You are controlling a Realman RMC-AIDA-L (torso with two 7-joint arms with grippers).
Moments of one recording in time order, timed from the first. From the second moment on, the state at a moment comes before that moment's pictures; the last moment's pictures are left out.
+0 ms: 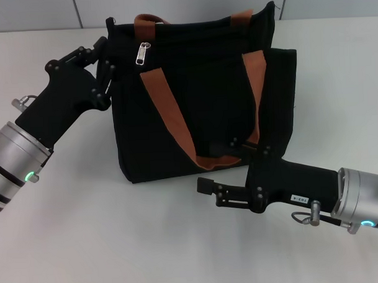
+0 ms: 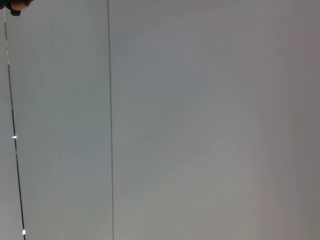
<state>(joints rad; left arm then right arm) -0.54 -2.08 0.04 0.01 1.87 1.52 -0.46 0.56 2.09 -0.78 -0.05 -1.71 -1.57 0.82</state>
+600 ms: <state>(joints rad) -0.59 -2.07 0.23 0.15 1.87 1.57 -0.80 0.56 2.09 -0.76 -0.05 -1.71 -1.57 0.82</state>
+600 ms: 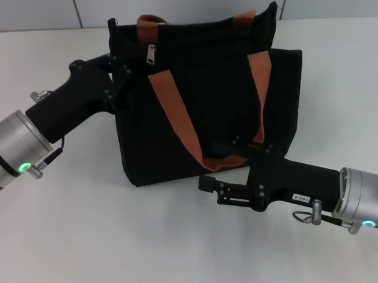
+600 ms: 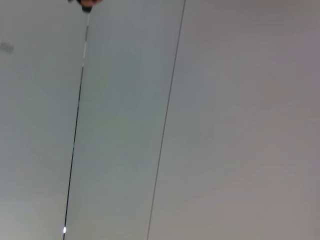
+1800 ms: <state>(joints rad) -0.61 -2.07 0.35 0.37 1.86 1.62 -1.23 0.58 2.09 -0.18 0.34 -1.71 -1.72 -0.42</state>
